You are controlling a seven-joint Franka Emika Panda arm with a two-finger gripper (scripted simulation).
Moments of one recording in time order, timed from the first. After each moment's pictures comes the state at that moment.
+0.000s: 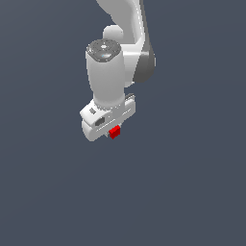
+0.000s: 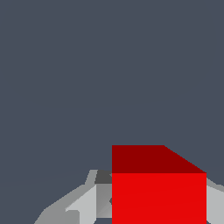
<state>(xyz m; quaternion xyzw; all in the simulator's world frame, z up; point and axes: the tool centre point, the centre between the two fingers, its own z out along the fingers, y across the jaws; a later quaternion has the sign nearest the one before) 0.028 -0.039 0.216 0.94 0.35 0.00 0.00</state>
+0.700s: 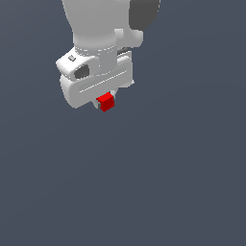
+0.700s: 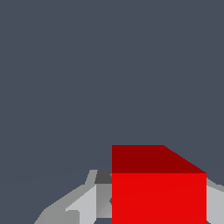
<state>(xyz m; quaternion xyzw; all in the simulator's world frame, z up) 0.010 -0.056 0.347 0.94 0.35 0.00 0.00</state>
